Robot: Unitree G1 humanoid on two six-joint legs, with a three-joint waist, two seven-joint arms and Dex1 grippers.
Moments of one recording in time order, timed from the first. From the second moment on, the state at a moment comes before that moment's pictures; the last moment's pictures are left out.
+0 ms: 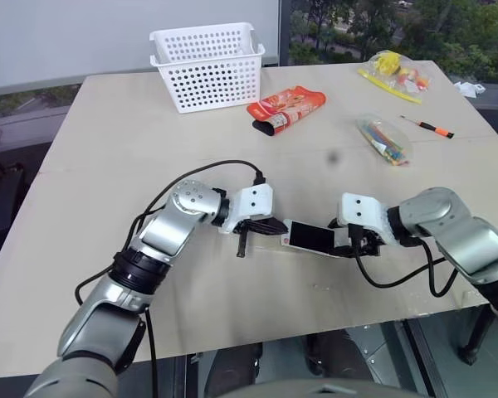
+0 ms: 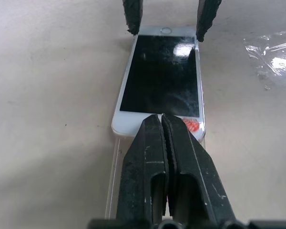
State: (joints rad) left arm -0.62 0.60 -0.39 0.01 -0.10 0.31 -1.25; right arm -0.57 -0.84 0.44 -0.36 0.13 0.76 1.13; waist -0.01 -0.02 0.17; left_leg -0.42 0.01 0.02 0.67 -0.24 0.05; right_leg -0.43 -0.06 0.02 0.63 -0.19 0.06
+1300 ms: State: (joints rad) left arm -0.61 0.58 -0.44 0.07 0.01 0.18 -1.24; right arm -0.42 -1.01 0.25 -0.37 0.21 0.81 1.08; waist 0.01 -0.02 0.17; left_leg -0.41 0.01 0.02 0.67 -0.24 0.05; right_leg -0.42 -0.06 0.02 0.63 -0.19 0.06
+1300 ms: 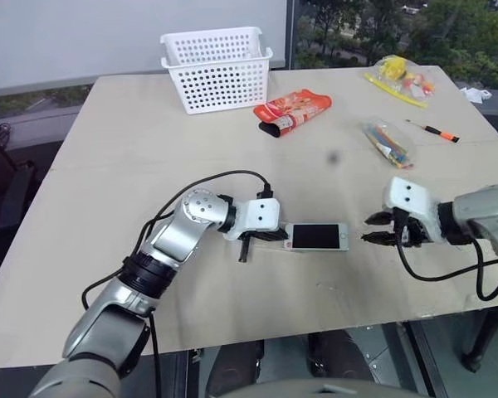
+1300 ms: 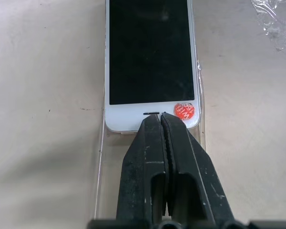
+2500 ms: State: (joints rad) left arm -0.60 0.62 -0.40 0.00 0.02 0.25 -1.27; right arm -0.69 -0.68 0.62 -0.35 0.00 0.90 1.12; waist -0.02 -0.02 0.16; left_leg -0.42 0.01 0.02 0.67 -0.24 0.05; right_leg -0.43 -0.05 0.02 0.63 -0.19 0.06
